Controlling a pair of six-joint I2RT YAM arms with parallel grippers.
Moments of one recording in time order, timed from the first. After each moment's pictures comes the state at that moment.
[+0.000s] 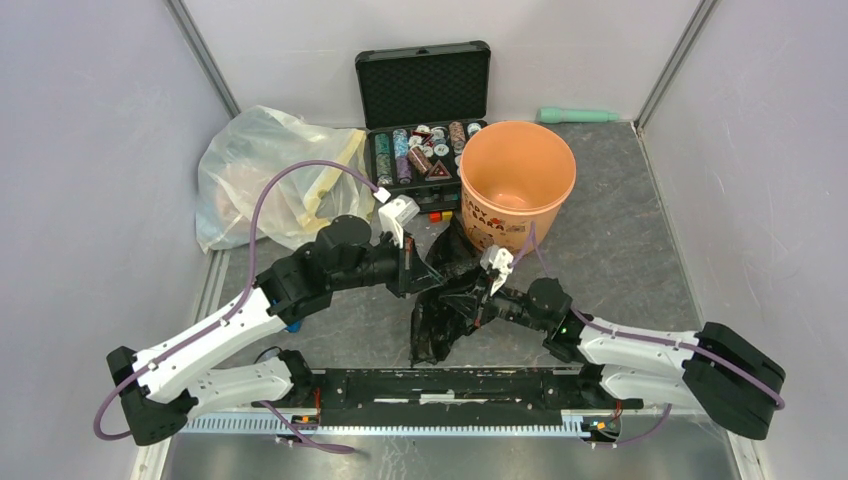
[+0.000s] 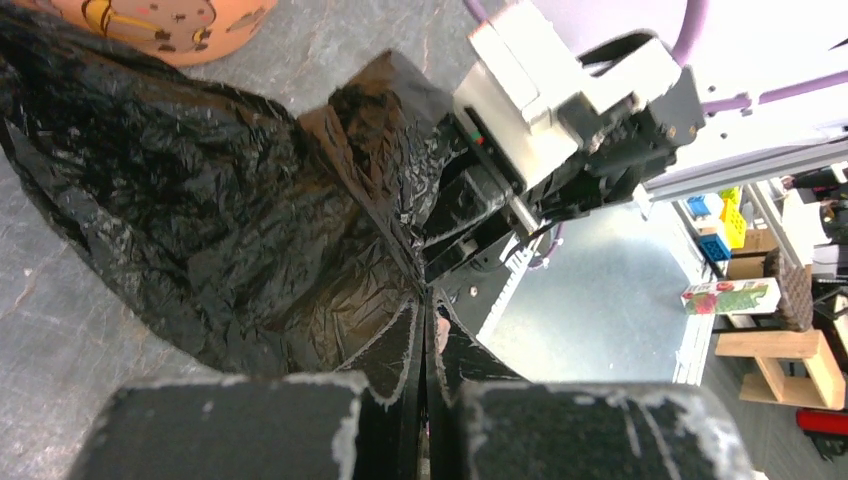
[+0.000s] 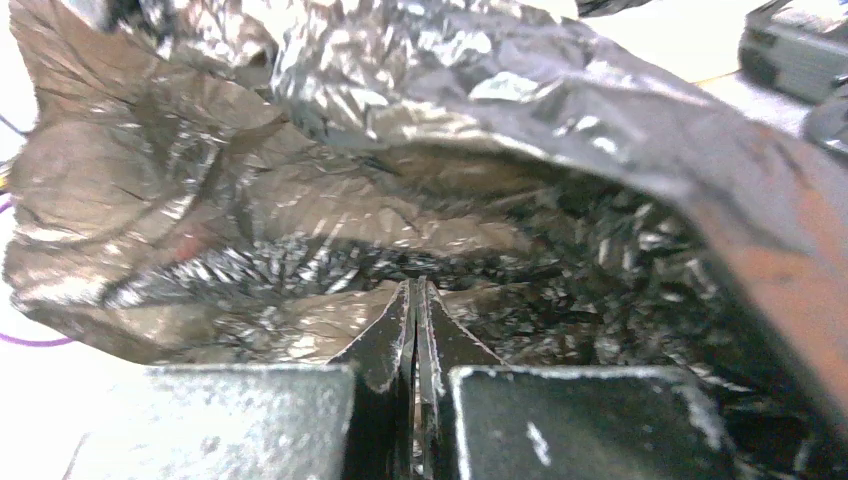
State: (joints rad) left arm -0.94 0.97 0.99 -0.42 0.24 -0.56; right arm 0.93 1.06 0.25 0.79 -0.33 0.28
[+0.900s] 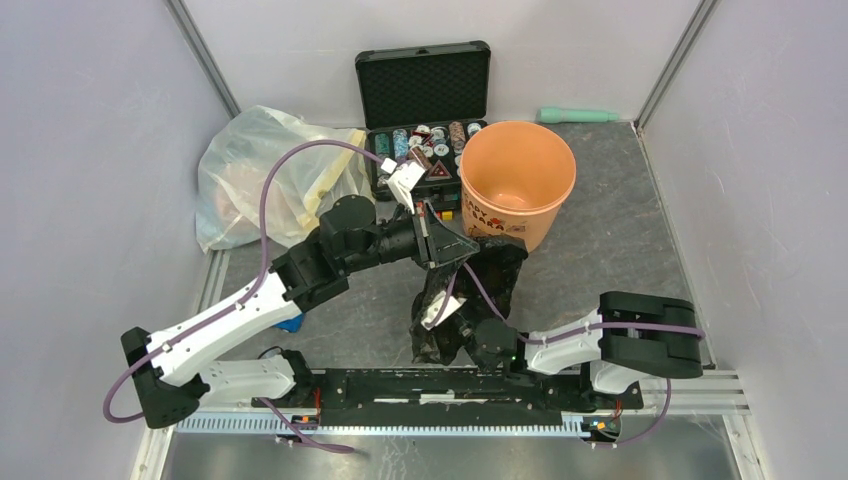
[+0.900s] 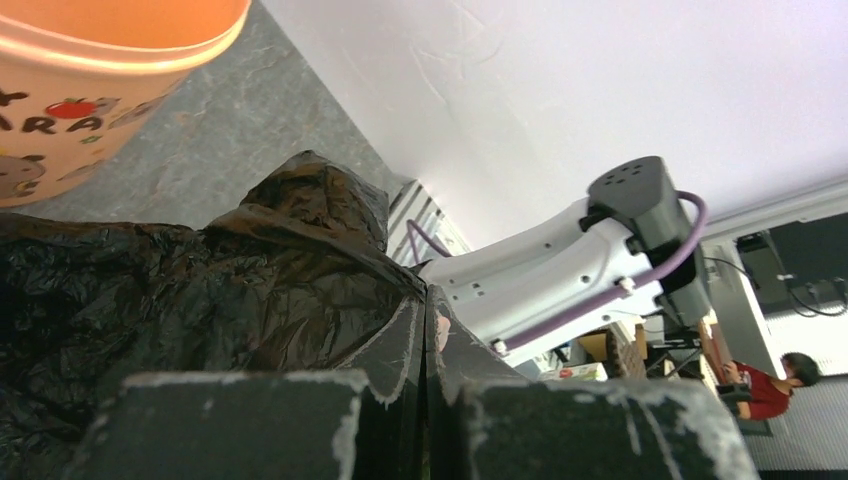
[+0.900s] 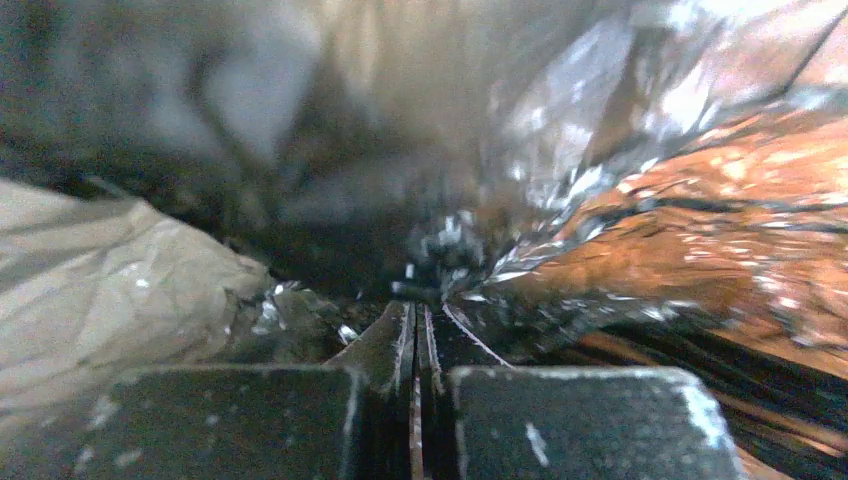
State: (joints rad) left arm -0.97 1.09 1.11 -0.12 0.23 -0.83; right arm 1.41 1.52 0.38 1.21 0.86 -0.56
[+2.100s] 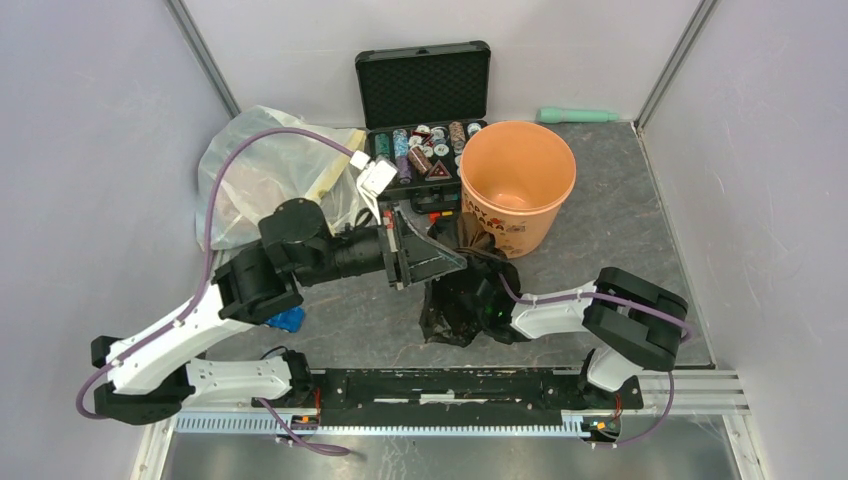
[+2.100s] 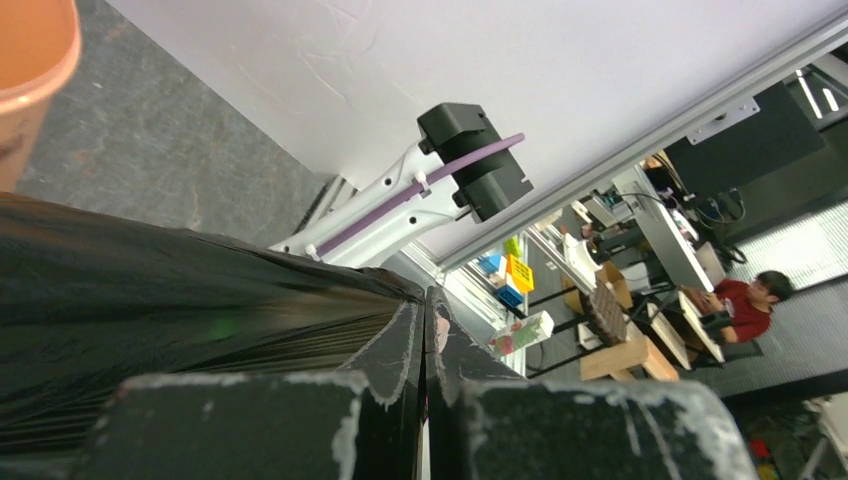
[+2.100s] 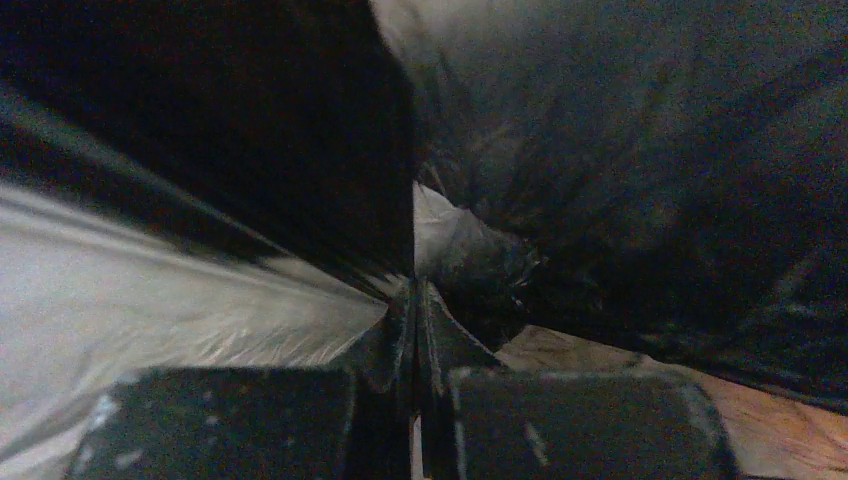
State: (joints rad) left arm -1.13 1.00 1.35 -0.32 0.22 -0.78; right arm 1.09 1.60 0.58 0.64 0.44 0.06
